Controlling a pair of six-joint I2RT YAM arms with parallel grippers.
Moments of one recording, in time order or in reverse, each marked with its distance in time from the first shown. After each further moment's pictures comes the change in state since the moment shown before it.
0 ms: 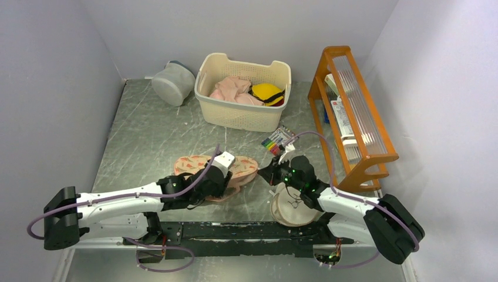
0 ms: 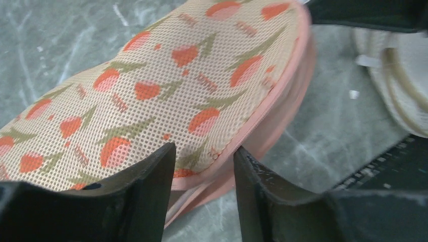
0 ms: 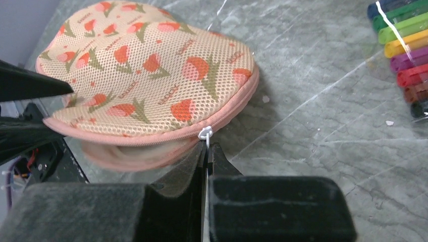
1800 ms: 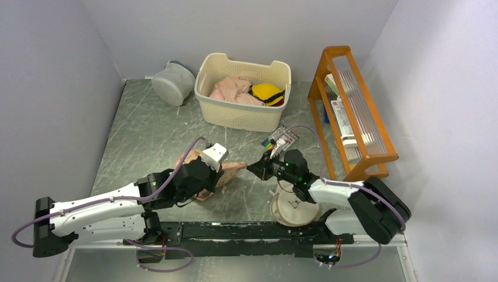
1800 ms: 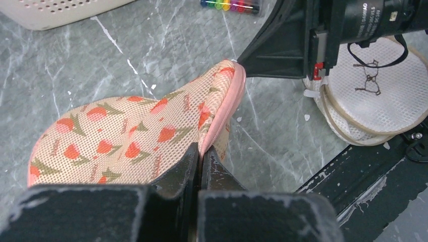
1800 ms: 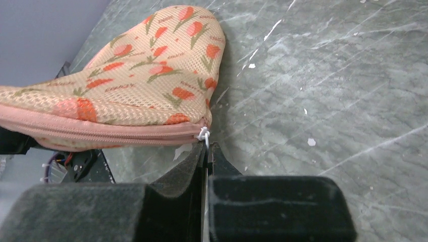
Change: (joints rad) left arm -0.010 -0.164 0.137 -0.109 0.031 0.064; right arm 0.014 0.175 0.077 0.161 -0.120 0.025
